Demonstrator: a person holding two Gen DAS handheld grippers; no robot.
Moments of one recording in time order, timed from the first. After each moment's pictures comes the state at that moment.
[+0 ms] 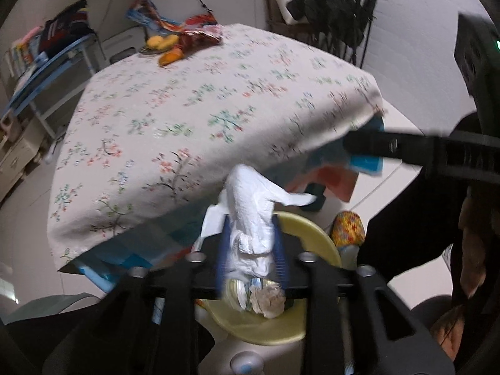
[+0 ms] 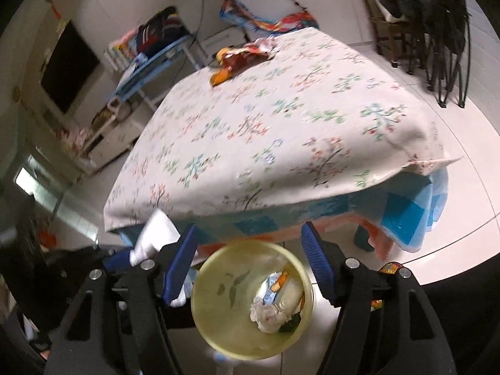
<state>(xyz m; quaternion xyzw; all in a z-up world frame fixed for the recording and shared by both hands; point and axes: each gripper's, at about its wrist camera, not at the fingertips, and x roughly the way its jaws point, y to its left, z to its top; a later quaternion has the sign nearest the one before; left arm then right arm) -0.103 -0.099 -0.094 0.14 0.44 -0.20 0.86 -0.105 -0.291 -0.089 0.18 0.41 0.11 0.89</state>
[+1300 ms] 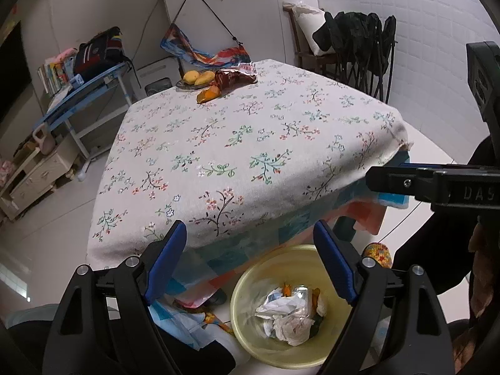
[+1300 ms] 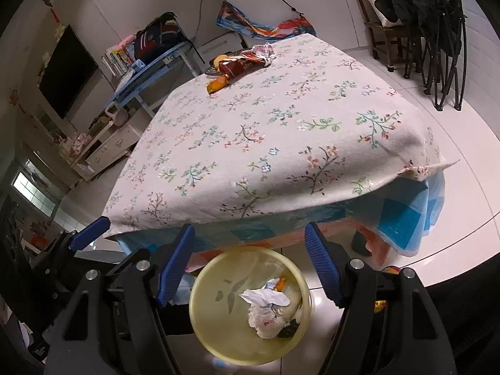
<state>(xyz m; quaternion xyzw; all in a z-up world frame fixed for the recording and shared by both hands) -0.105 -0.087 -0.067 0.14 0.36 -0.14 0.91 -0.107 -0.293 -0.084 0.18 0.40 0.11 0.89</state>
